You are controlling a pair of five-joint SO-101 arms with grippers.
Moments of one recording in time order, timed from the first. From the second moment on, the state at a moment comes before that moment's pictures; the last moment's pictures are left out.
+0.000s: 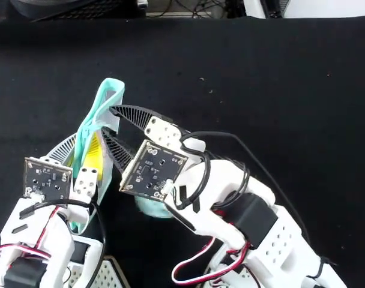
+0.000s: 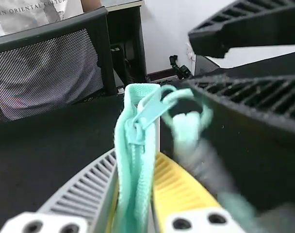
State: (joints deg) left arm 6.4 -94.5 51.7 64.0 -8.8; right arm -49.1 -52.7 27.7 45.3 29.1
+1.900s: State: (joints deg) left arm 6.0 -94.5 52.5 64.0 -9.1; right arm -50.6 -42.2 26.8 43.4 29.1
